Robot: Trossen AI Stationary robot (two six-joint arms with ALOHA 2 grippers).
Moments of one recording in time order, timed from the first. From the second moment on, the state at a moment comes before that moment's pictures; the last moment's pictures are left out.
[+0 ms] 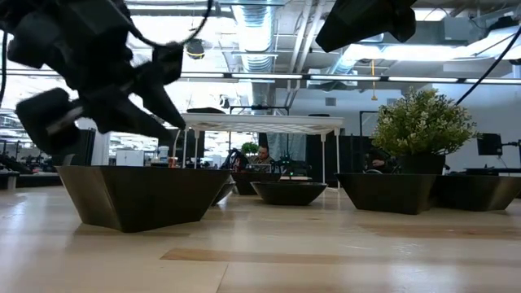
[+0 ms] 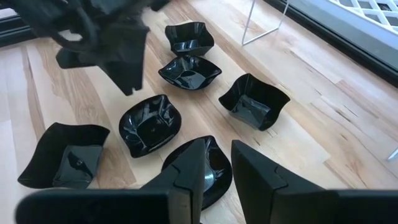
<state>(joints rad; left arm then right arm) -0.36 1.53 0.43 0.38 -0.23 0.82 0.48 1.51 1.16 -0.54 0.75 0.79</state>
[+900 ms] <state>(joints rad) -0.36 1.54 0.35 0.36 -0.19 0.93 0.48 1.51 1.16 -0.54 0.76 0.81</state>
